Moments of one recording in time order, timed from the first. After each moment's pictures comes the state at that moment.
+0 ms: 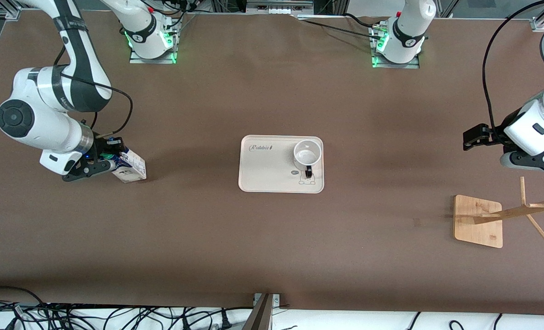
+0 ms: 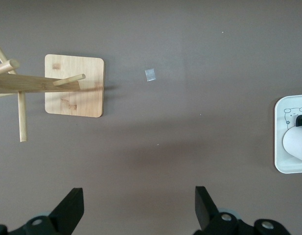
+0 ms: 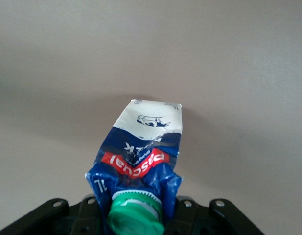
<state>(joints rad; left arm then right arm) -0.02 0.19 -0.01 -1.50 0.04 1.65 0.06 0.07 0.24 0.04 -1.86 -0.02 1.94 -0.19</state>
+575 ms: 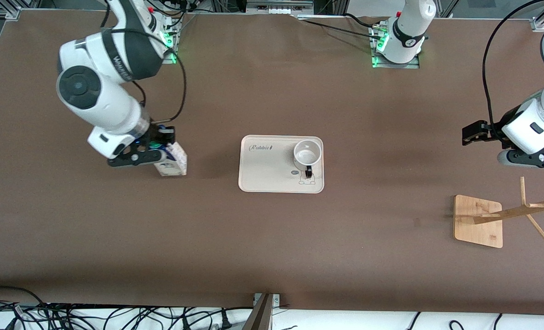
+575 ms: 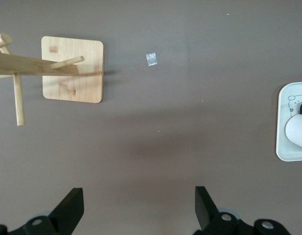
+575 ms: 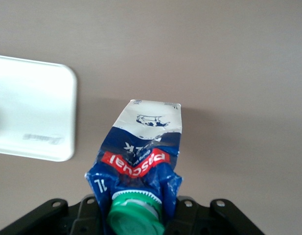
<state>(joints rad) -0.03 0.19 0.01 -1.50 0.03 1.59 0.06 0.34 0.26 0.08 -1.68 0.07 1.84 0.30</state>
